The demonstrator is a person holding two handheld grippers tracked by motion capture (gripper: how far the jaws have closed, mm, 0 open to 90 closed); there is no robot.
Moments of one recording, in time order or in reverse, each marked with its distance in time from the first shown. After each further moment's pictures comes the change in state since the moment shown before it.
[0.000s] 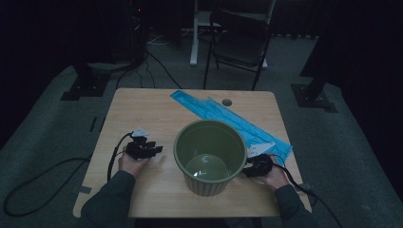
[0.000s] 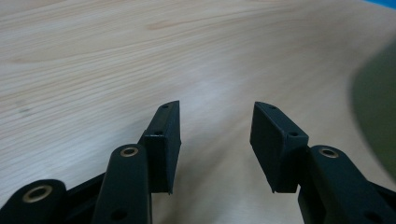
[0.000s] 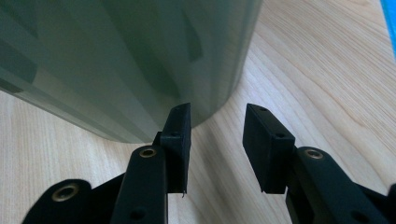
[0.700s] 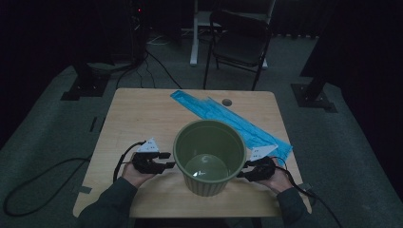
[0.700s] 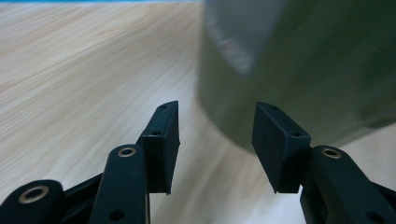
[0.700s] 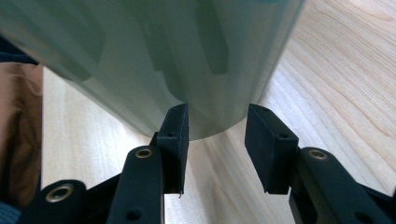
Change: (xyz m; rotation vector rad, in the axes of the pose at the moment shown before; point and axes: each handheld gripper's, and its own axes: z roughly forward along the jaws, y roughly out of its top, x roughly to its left) left arm -0.061 0.001 -0.030 -0.060 -0.264 0.261; right arm 0.015 0.003 -0.016 -0.026 0.065 -0.019
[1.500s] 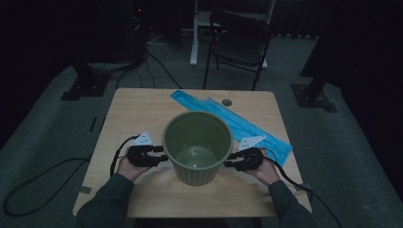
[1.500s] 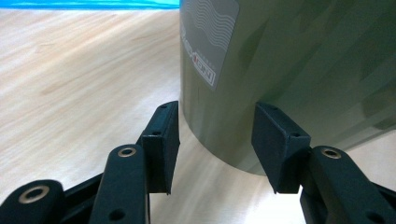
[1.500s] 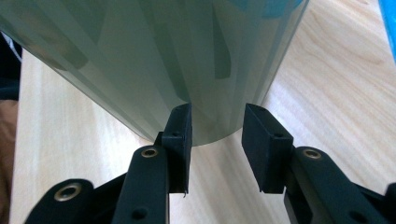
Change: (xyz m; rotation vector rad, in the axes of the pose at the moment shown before) left arm 0.030 0.002 -0.011 -0.012 0.106 -0.043; right arm -0.013 0.038 0.028 -0.028 -0.027 0.024
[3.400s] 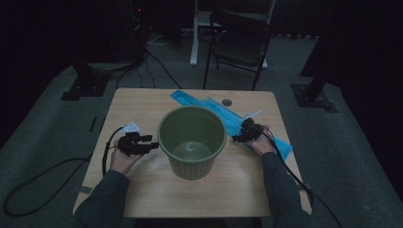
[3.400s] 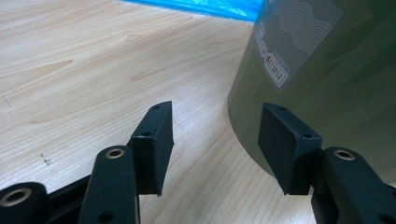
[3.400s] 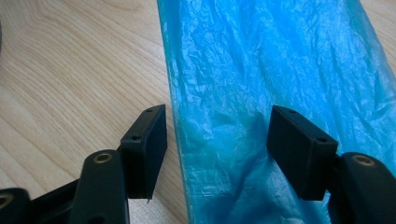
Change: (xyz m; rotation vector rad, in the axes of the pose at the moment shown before) left arm 0.046 -0.004 -0.008 -0.021 0.072 -0.154; right arm -0.130 0.001 0.033 0.217 -0.352 0.263
